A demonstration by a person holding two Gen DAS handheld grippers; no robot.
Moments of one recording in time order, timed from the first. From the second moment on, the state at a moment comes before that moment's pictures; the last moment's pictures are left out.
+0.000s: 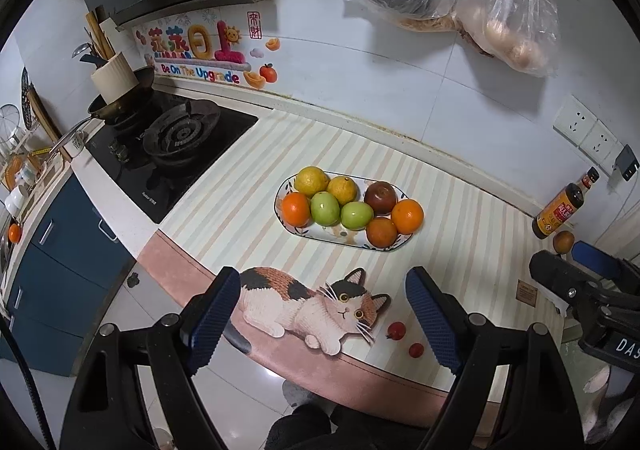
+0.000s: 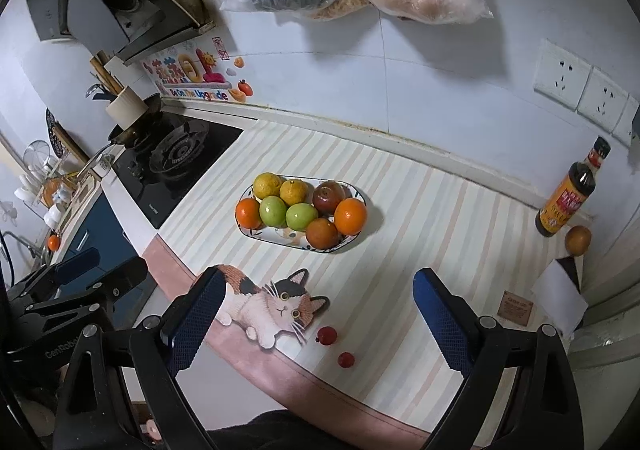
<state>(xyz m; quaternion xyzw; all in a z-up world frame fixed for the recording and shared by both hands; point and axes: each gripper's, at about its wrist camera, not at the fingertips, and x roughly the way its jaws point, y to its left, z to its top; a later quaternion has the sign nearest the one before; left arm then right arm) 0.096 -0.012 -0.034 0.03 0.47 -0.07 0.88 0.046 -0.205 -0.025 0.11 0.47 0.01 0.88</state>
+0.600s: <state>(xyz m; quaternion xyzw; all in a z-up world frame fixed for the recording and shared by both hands) 0.134 -0.024 -0.175 0.09 0.59 -0.05 0.80 0.068 -0.222 -0.271 0.15 0.66 0.02 0.74</state>
